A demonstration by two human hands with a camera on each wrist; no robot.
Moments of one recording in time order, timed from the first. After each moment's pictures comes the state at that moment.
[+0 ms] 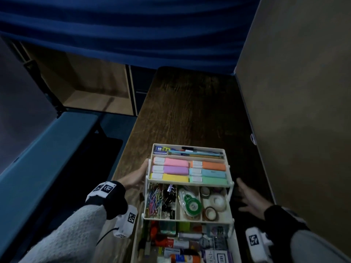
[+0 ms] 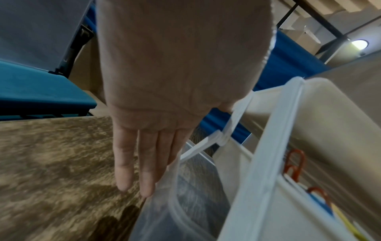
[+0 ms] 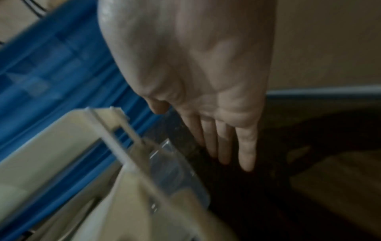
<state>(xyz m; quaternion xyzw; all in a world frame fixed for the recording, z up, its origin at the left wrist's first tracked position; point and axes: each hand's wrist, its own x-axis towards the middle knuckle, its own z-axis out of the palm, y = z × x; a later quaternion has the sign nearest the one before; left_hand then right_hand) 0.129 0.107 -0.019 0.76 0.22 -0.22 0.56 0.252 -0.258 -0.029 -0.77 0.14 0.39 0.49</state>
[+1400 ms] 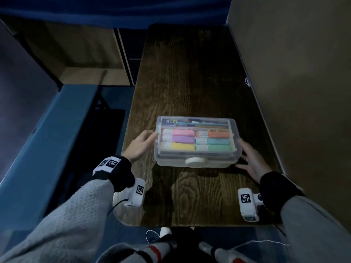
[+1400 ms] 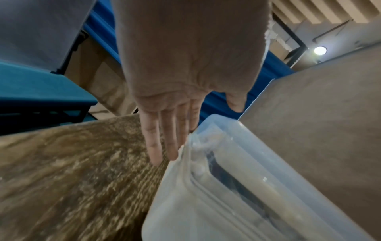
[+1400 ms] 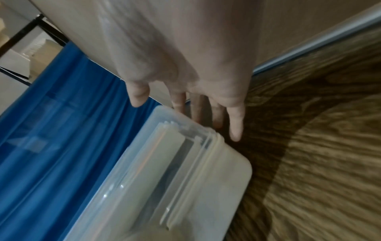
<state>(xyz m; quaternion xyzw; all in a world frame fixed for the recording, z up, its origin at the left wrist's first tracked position) -0.008 0.080 -0.034 0.80 0.22 -0.10 0.55 0.069 -0.278 -0.014 -0.72 0.13 0.28 0.62</state>
